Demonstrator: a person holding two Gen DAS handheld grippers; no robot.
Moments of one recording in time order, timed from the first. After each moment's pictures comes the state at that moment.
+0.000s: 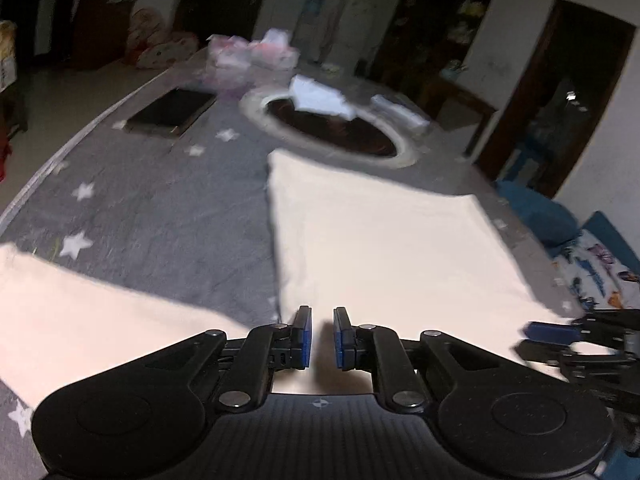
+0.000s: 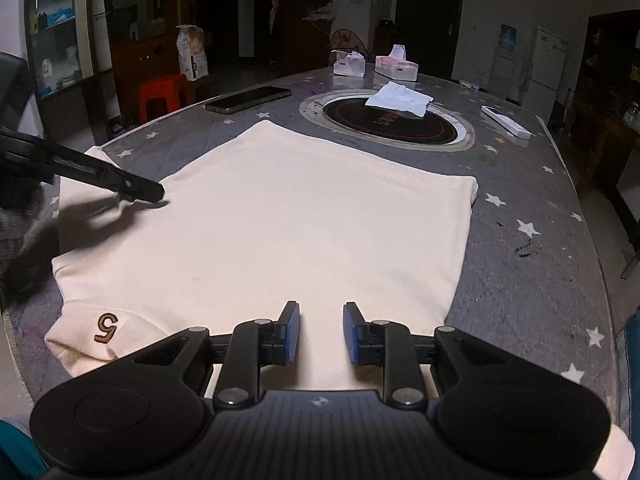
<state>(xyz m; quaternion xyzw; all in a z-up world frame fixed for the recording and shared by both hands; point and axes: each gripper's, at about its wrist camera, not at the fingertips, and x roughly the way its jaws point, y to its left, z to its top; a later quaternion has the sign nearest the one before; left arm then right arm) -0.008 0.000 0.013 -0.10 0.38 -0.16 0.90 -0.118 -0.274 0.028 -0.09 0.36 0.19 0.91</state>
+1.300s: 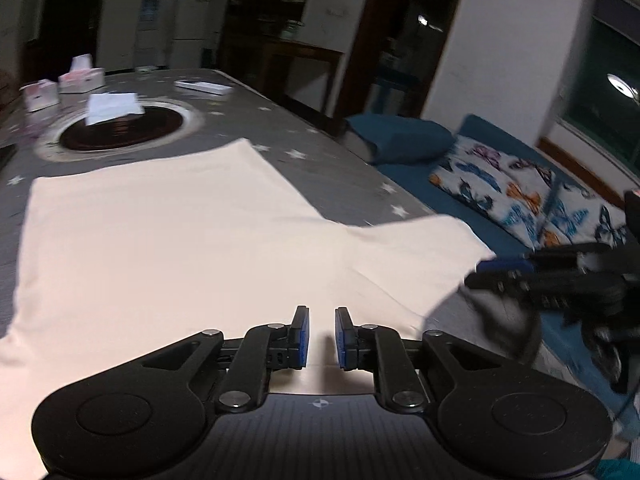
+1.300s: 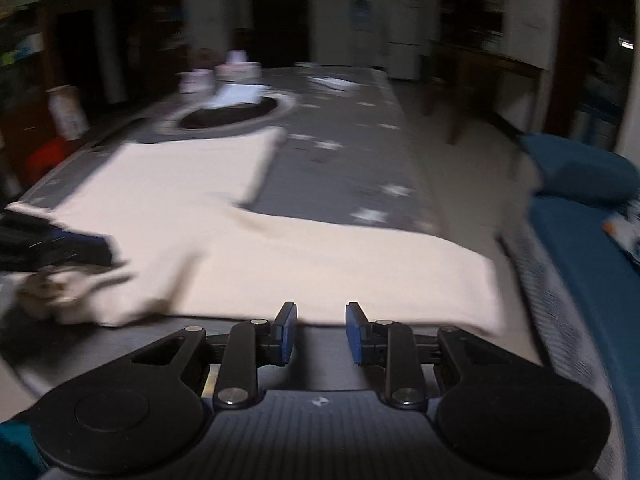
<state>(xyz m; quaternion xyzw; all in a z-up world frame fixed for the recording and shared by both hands) -0.080 -0.146 0.023 0.03 0.35 -0.38 0.86 -0.221 -0.395 0.032 0.02 0.36 -0.01 0.93</state>
